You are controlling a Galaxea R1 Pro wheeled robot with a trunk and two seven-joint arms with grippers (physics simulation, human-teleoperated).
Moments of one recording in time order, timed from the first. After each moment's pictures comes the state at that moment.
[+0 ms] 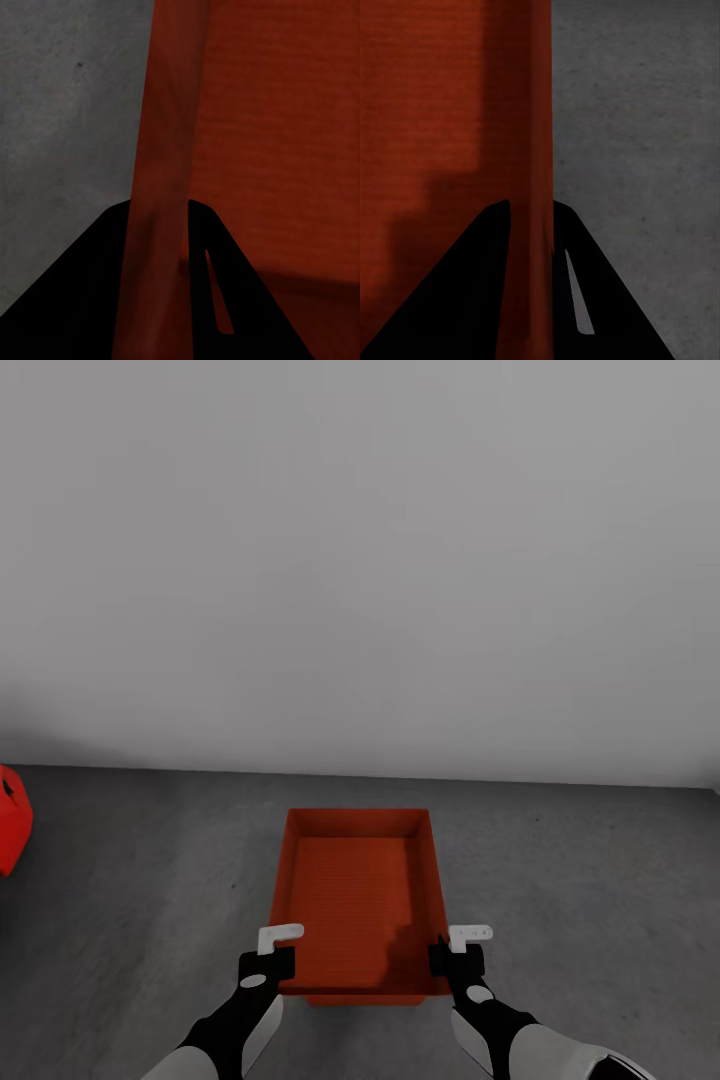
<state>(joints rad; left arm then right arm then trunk) -0.55 -0.13 -0.14 -0.38 0.15 -0.01 0.31 -0.67 0.09 0.73 -0.08 -0.64 -0.35 -0.21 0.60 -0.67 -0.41</state>
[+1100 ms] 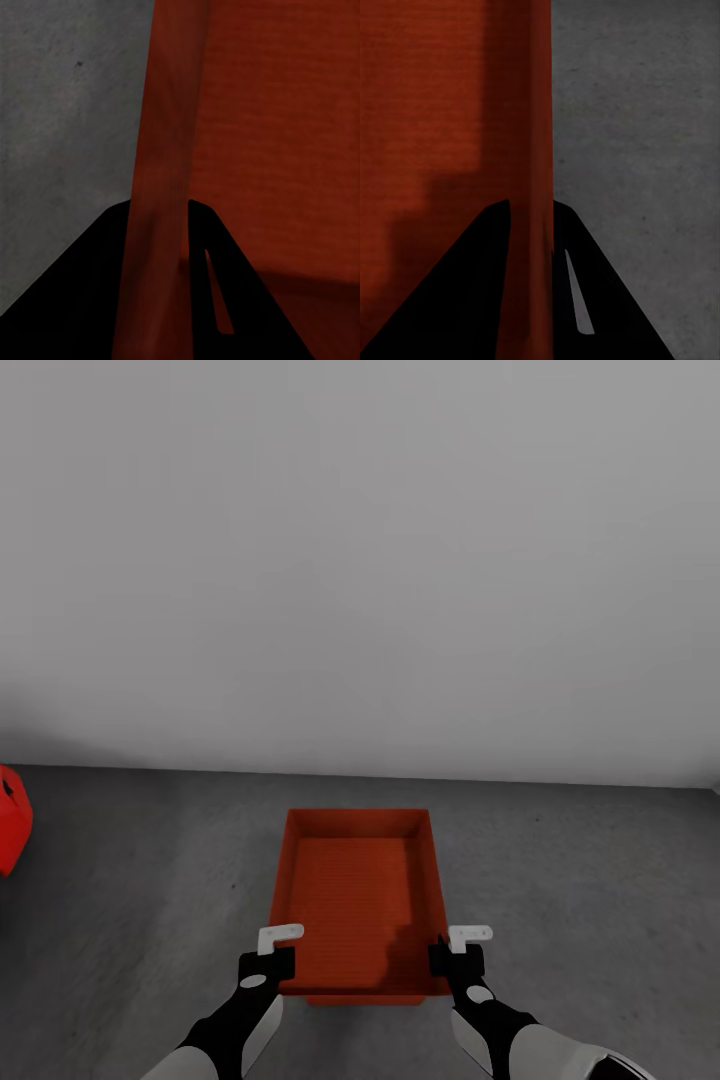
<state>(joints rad) -0.55 -0.13 -0.14 -0.38 0.15 -0.01 0.31 -0.67 0.09 0.73 -0.08 -0.64 -0.35 -0.21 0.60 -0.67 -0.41</state>
